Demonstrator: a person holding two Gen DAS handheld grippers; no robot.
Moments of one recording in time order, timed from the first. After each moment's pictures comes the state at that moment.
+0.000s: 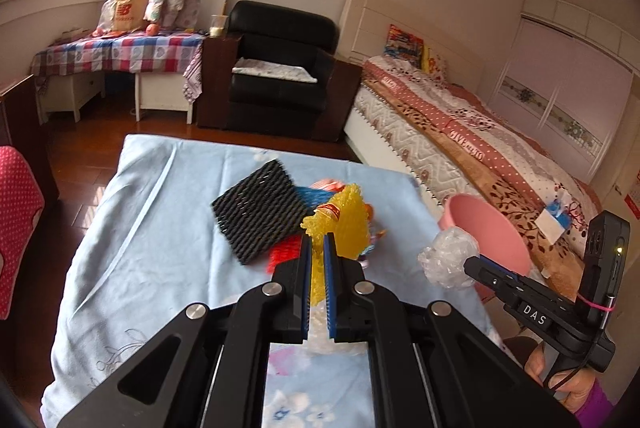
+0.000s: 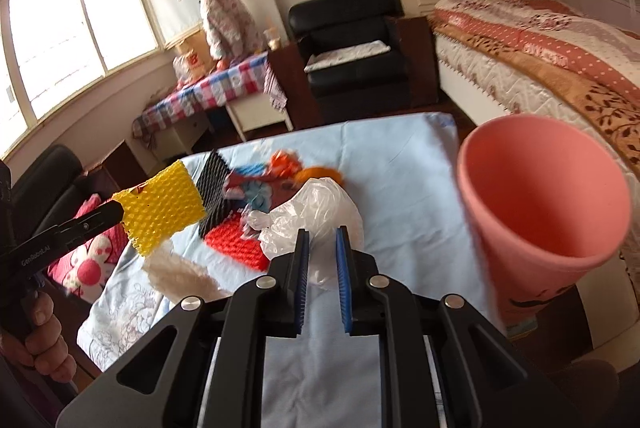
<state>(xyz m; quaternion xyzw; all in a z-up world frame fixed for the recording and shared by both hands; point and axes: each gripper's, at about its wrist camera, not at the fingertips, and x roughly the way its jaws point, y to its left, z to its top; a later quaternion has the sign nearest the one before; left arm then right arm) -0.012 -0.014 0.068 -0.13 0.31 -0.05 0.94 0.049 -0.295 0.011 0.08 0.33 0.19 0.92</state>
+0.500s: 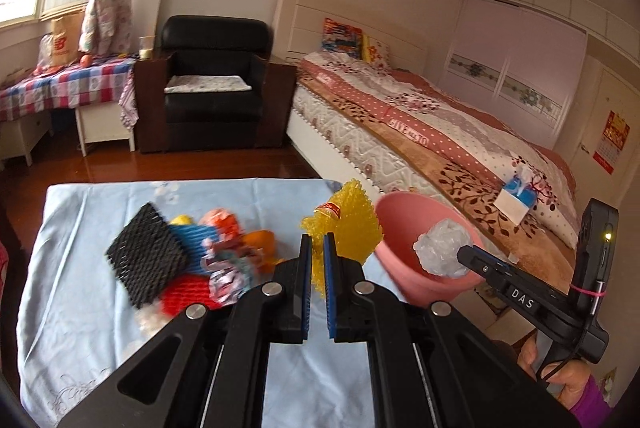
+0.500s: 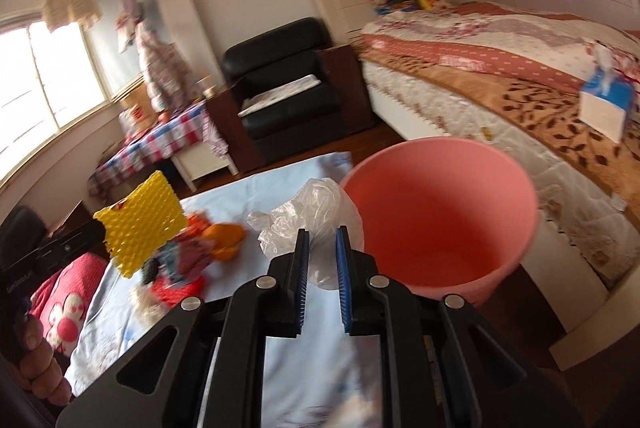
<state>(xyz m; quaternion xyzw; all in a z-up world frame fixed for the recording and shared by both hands) 0.041 -0.125 0.086 -0.07 0.30 -0.14 0.94 0.058 -0.398 0.023 0.14 0.29 0.08 0.94</state>
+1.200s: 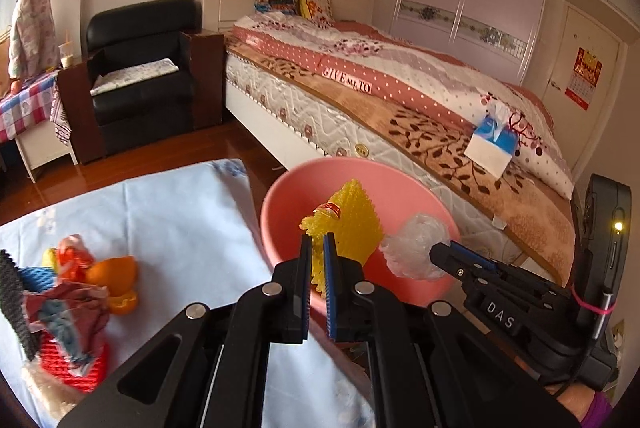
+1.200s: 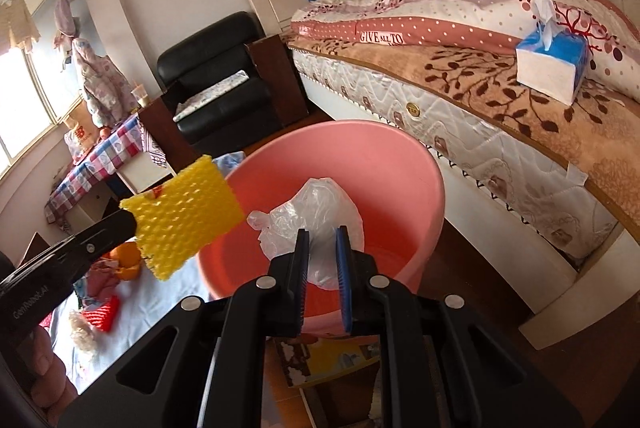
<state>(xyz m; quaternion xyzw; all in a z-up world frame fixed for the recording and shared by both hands) 0.122 -0.282 0.042 -0.01 0.35 -0.22 0.91 0.093 -0.476 -0.018 0.16 0.33 -0.01 0.93</state>
